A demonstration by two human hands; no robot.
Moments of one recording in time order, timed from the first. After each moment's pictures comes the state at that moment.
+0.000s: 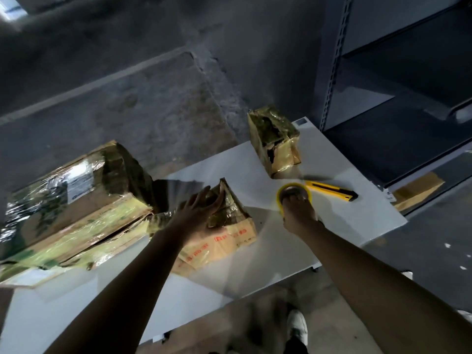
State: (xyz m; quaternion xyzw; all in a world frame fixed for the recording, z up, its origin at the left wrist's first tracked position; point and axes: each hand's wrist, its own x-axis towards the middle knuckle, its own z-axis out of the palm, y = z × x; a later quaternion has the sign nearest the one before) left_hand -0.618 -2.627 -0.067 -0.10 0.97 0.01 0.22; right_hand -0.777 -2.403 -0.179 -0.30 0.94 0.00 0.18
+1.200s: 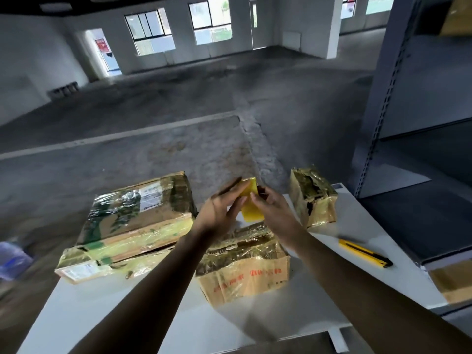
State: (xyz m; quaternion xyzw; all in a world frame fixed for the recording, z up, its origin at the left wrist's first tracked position) left_hand -0.588 -2.642 0.032 -0.06 0.94 0.22 -0.27; right_hand -0.676 -2.493 0.036 -0.26 0.59 -0.71 0.29
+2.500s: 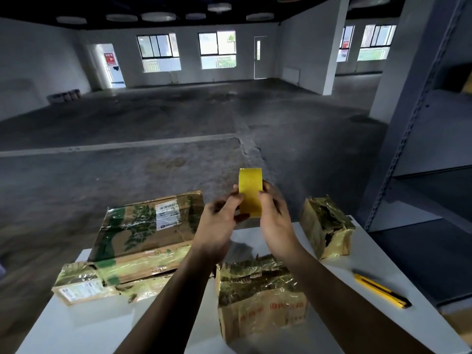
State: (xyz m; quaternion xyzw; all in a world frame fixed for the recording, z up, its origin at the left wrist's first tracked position) left_hand -0.533 -2.646 0.116 -0.19 0.61 0.71 -0.30; right_hand -0.617 -2.568 0.099 -0.26 0.62 -0.72 0.16
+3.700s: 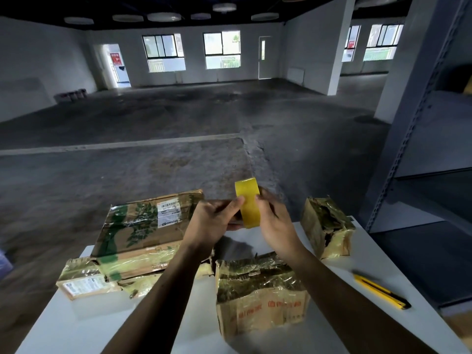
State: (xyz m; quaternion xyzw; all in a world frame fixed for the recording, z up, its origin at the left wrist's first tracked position) left_hand -0.524 -2.660 0.106 -0.22 0.71 0.61 -0.28; right_hand -0.621 -2.554 0.098 -0.34 0.69 -0.63 0.13
